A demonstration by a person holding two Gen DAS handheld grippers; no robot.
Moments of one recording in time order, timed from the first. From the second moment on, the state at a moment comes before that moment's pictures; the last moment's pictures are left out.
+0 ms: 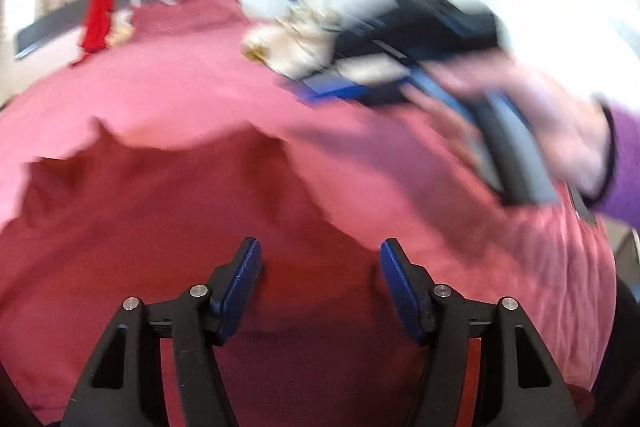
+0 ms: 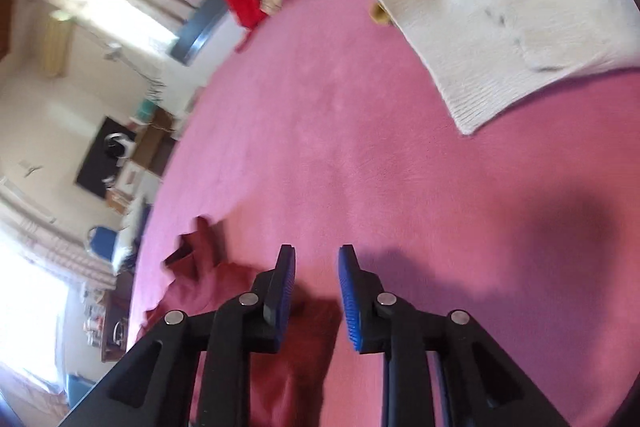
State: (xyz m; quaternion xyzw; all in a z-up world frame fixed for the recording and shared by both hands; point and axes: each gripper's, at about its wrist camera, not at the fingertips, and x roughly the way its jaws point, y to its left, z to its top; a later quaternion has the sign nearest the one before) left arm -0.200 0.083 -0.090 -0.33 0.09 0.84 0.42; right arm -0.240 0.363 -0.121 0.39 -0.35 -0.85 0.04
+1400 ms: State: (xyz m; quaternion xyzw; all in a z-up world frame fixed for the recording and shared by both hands) left arm -0.269 -0.130 -0.114 -0.37 -0.07 0.91 0.15; right arm -0.069 0.344 -0.198 0.21 -0.64 -0.74 -0.06
